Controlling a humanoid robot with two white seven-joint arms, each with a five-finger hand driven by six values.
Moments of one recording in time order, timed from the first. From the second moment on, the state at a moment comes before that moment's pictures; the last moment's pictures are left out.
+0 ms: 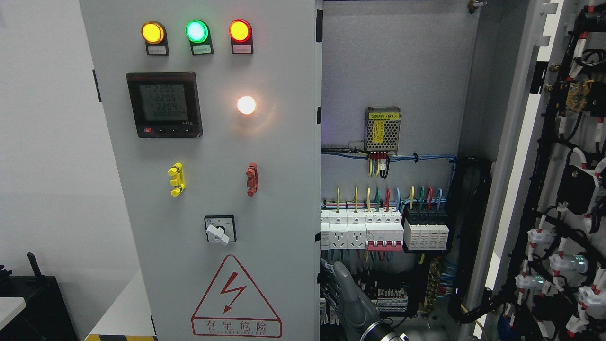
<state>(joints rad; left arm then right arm) 0.06 -0.04 0.15 0.00 -0.16 -0.15 -0.17 -0.53 0.00 0.33 -1.36 -0.36 0.12 0.25</state>
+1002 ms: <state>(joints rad) 0.06 -0.04 0.15 0.00 -0.16 -0.15 -0.17 -0.53 0.00 0.32 -1.36 -0.38 0.12 0.29</state>
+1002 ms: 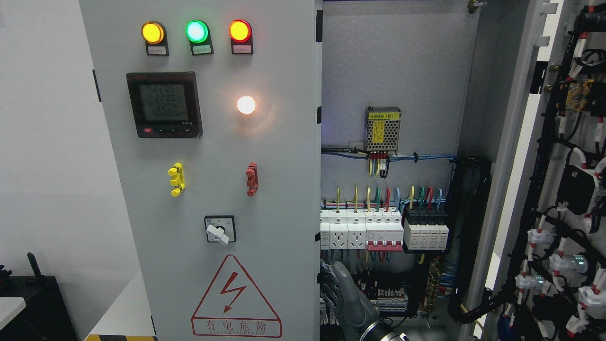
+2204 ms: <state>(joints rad) 0.06 -0.04 0.15 0.00 -0.16 -0.15 -0.17 -0.54 0.00 0.31 -1.36 -0.40 0.12 0.34</state>
